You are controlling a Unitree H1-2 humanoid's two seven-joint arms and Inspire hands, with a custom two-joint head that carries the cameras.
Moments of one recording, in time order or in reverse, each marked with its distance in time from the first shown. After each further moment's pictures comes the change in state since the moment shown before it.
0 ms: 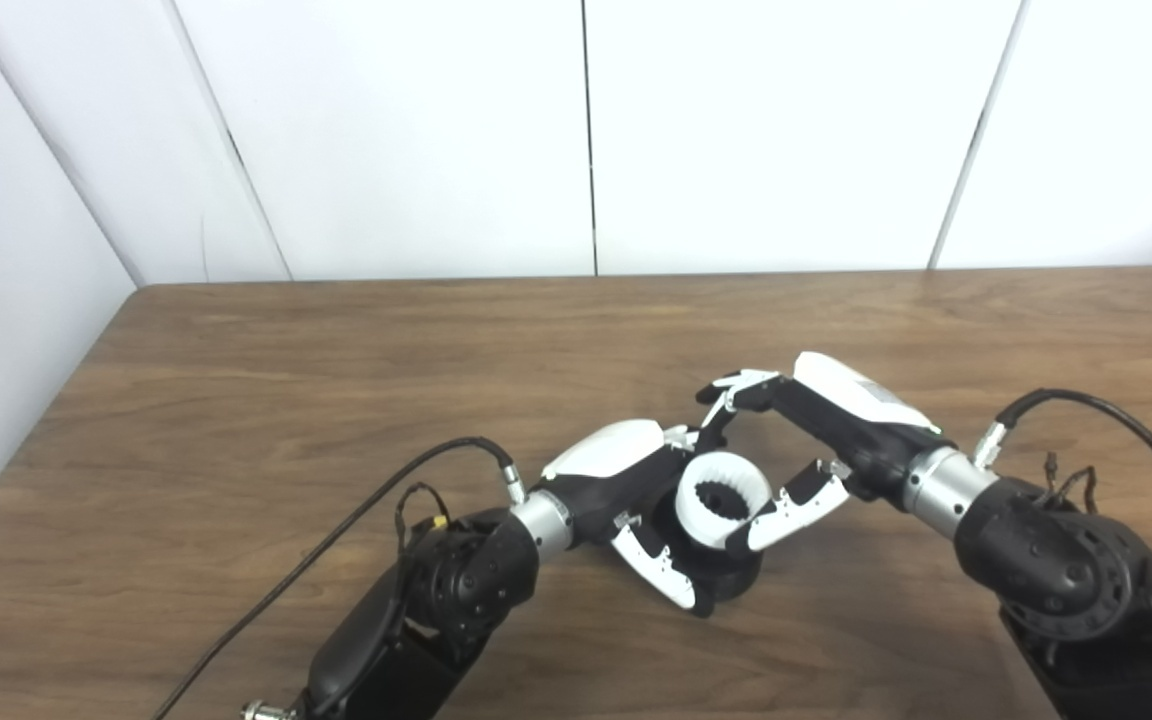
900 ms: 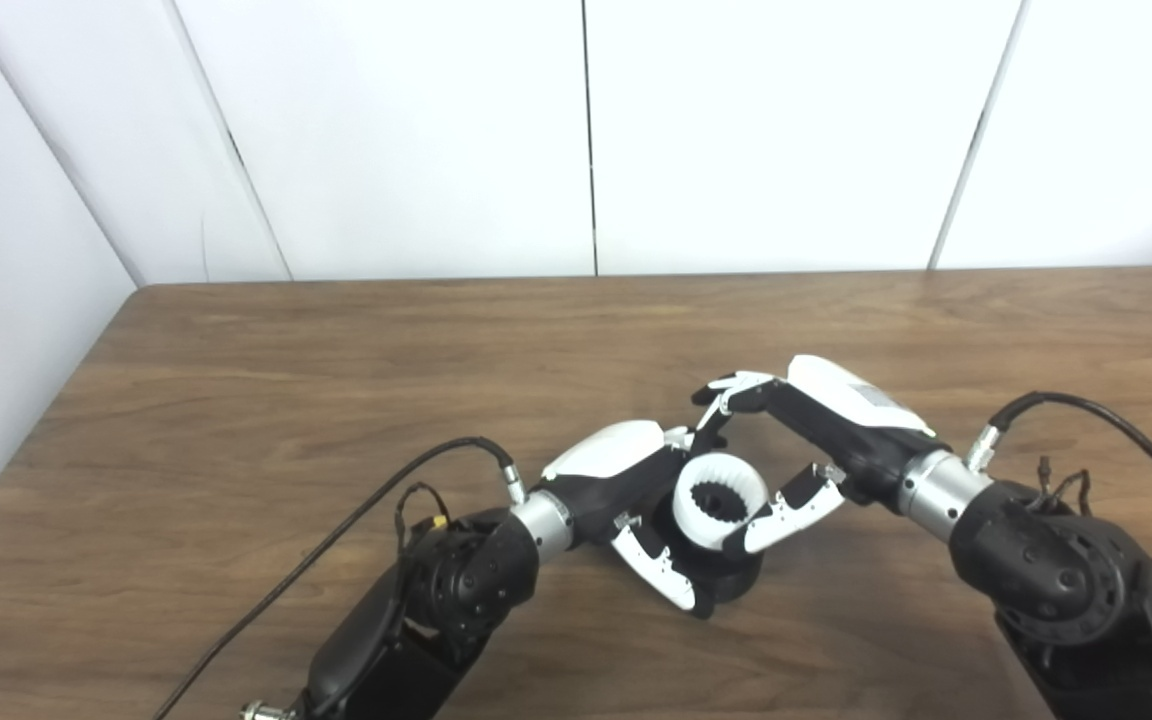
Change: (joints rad) left arm 0.000 0.000 0.000 -0.010 0.000 0.005 -0.015; right arm 0.003 0.000 0.011 0.007 -0.010 -0.013 -0.006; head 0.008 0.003
